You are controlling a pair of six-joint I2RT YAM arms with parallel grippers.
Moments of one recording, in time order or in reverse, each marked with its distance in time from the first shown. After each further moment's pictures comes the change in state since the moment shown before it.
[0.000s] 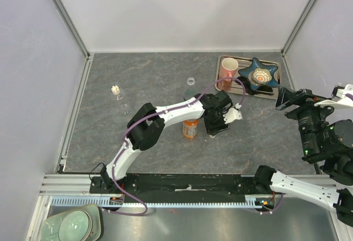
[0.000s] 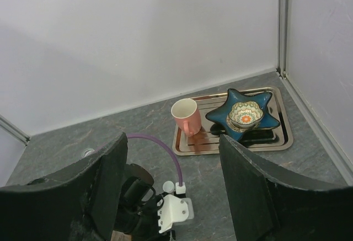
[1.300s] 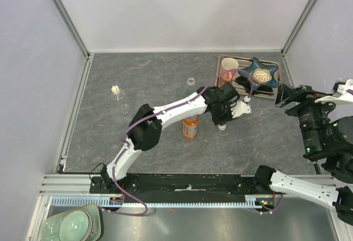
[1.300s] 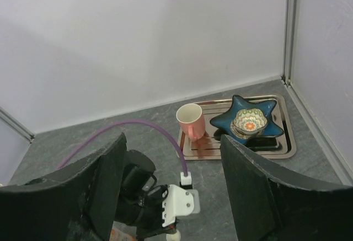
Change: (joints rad) left arm -0.013 0.036 0.170 -0.085 0.057 0.032; right arm 0.000 0.039 0.045 0.003 -0.019 -0.032
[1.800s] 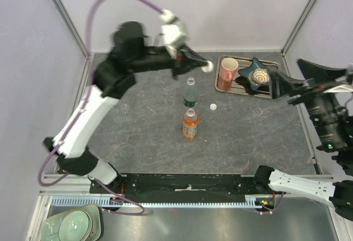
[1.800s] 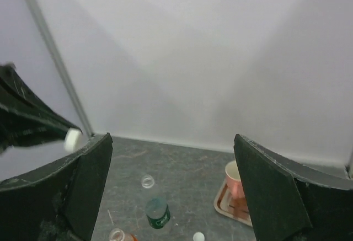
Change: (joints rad) left arm 0.174 -0.670 0.103 0.223 0.301 -0.259; right arm -0.001 0.099 0.216 0.145 -0.324 -0.252
